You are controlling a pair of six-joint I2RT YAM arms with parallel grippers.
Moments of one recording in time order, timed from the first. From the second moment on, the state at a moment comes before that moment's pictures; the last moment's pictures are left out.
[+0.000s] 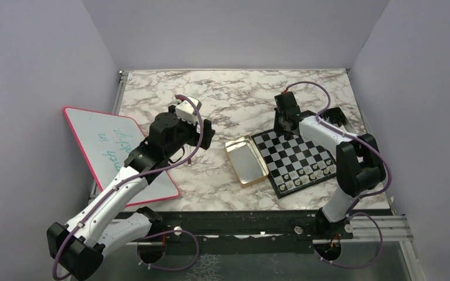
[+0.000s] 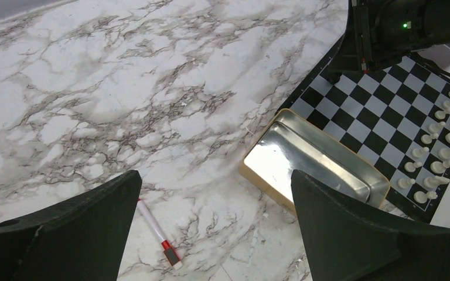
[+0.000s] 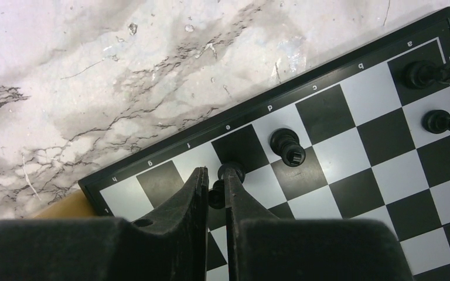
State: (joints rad) left arm -0.58 0.94 0.88 -0.23 -0.02 -0.08; right arm 0.38 1.71 1.13 -0.33 0.25 0.40
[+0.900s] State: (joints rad) left arm -0.58 0.94 0.88 -0.23 -0.02 -0.08; right arm 0.34 1.72 1.15 -0.31 0.25 0.40
